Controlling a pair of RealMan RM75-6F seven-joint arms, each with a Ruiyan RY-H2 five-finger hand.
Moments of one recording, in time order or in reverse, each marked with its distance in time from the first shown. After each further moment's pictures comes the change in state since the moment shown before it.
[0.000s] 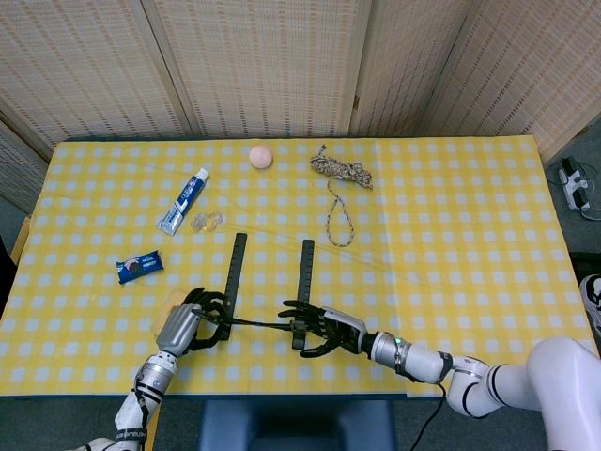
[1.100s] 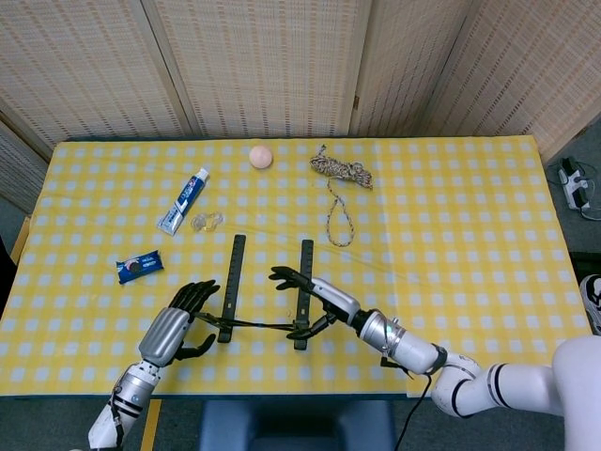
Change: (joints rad) left arm 0.034 0.151 0.063 -0.137 0.177 0.127 0.007; right arm -0.018 0.073 0.221 -0.203 0.259 -0.045 -0.794
